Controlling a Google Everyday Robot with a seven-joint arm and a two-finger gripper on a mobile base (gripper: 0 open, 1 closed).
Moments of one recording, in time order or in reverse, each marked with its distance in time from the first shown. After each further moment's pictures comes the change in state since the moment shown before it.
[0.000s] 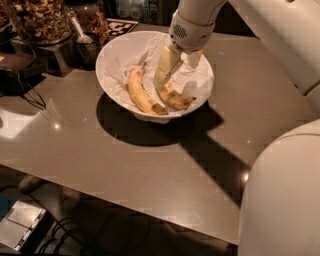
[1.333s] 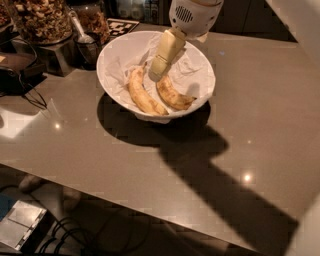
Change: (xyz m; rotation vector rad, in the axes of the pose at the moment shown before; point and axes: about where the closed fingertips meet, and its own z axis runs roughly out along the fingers) arm 0.007 0.029 -0.058 0.103 -0.060 -0.146
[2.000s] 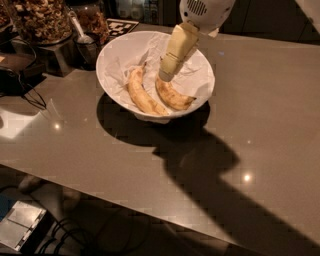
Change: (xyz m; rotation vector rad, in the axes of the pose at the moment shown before) arm 0.025 0.007 -0.027 0.024 0.036 -0.022
